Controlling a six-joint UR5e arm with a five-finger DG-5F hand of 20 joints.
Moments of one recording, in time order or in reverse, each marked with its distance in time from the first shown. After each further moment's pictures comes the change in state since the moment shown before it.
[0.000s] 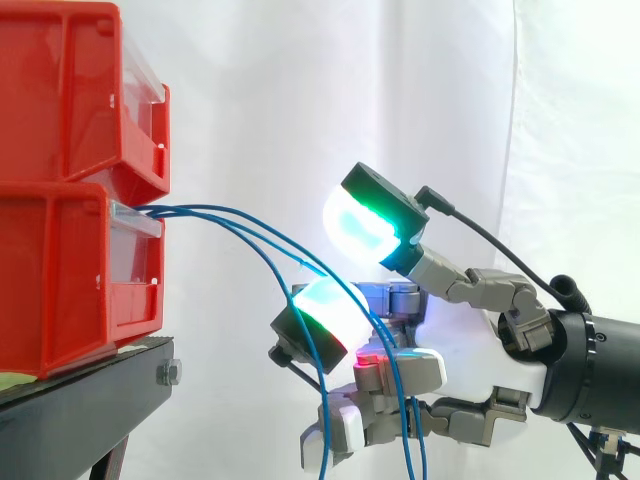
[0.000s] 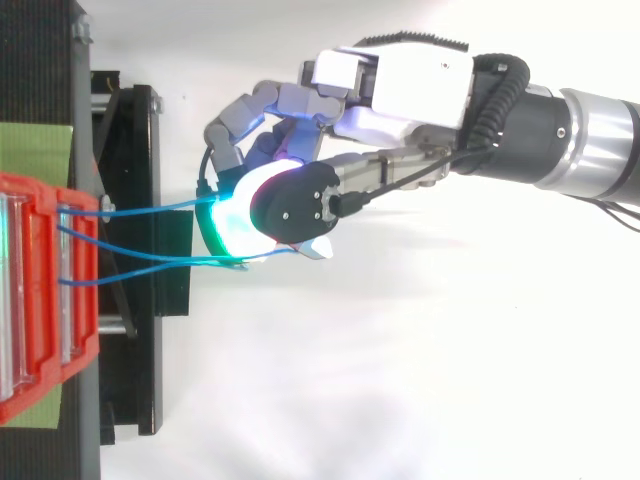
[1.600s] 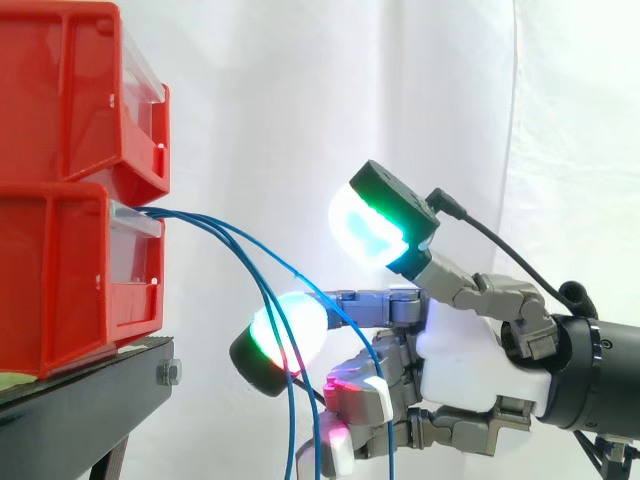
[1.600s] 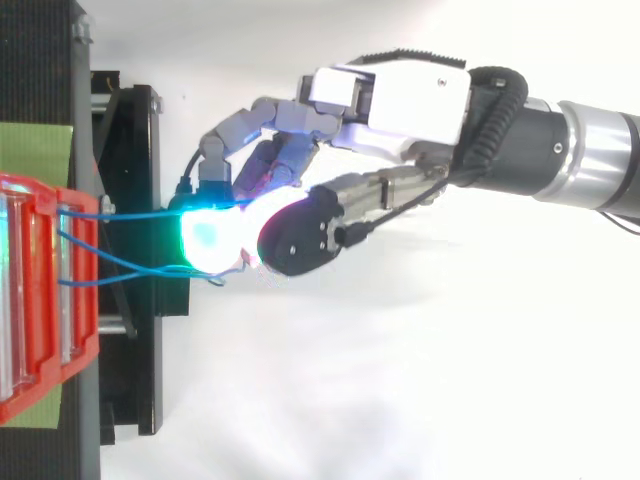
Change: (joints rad) arm 0.015 0.000 -0.001 -0.015 0.019 -0.042
